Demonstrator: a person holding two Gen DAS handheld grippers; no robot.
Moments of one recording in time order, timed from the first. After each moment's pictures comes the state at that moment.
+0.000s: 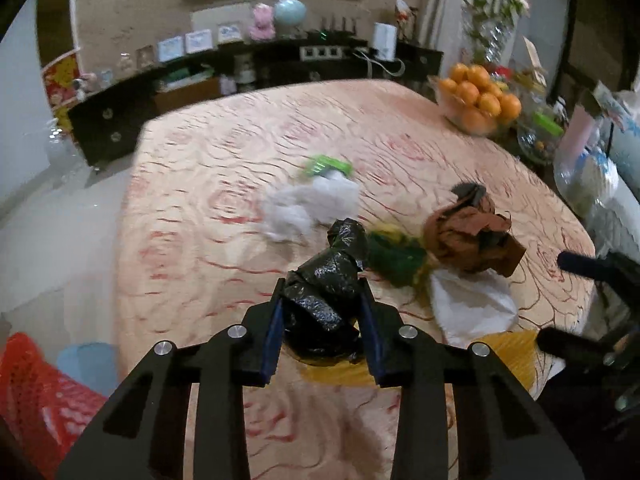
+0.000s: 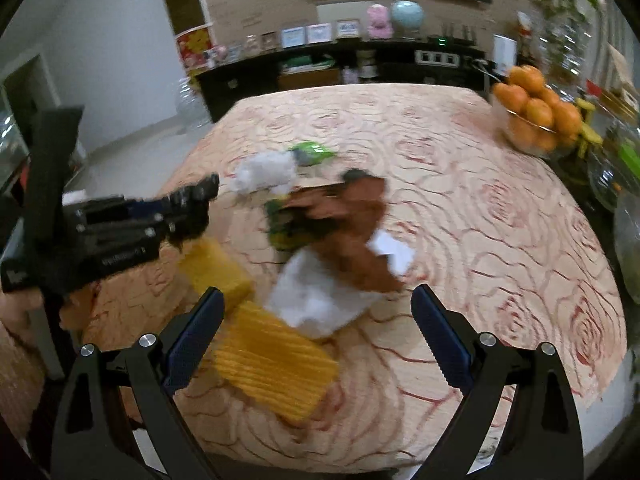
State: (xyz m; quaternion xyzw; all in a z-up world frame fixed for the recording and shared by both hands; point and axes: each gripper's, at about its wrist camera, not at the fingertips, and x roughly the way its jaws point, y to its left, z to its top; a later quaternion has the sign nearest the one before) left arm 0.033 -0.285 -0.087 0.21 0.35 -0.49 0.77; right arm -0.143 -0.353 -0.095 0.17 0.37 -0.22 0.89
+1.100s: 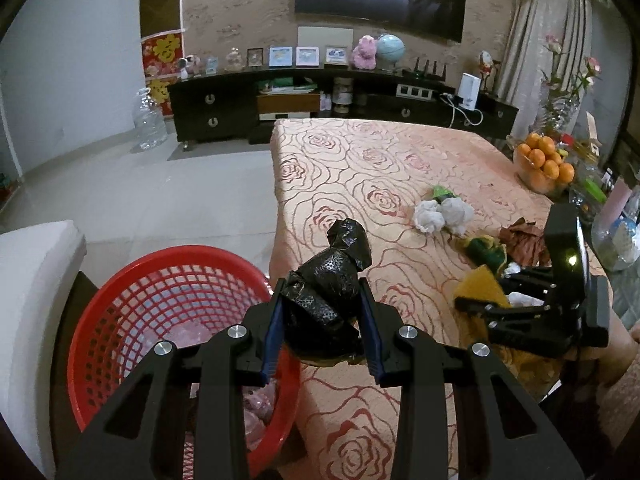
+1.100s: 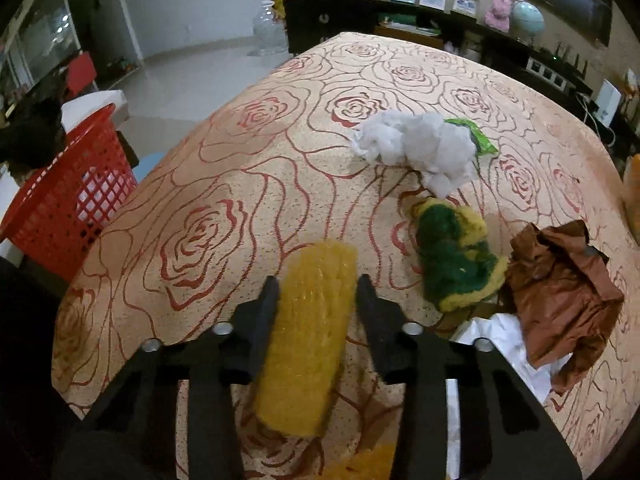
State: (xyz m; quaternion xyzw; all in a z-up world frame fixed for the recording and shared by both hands) left arm 0.075 -0.137 -0.045 0.14 0.35 -0.38 0.84; right arm -0.018 -0.315 -0.148 0.08 0.47 -0.09 0.87
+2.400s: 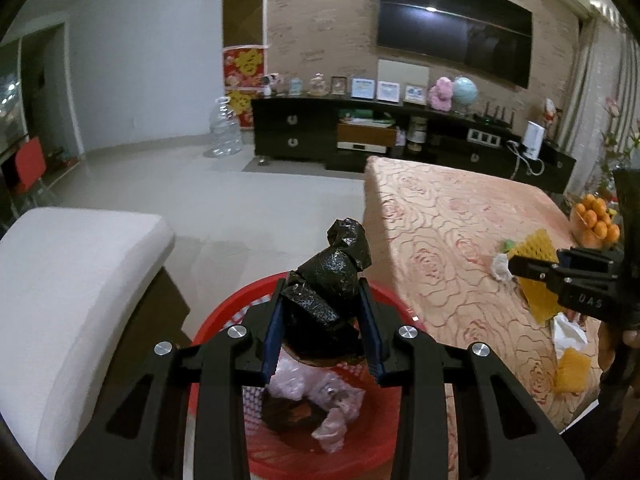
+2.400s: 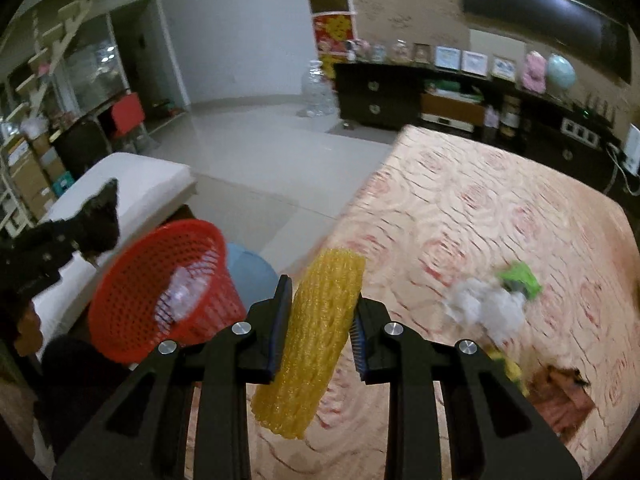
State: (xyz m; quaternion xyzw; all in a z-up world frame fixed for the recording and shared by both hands) left arm 0.115 -0.046 -0.004 0.09 0.32 -0.27 0.90; right arm 0.047 -0.256 -0.033 0.08 0.37 -0.01 0.92
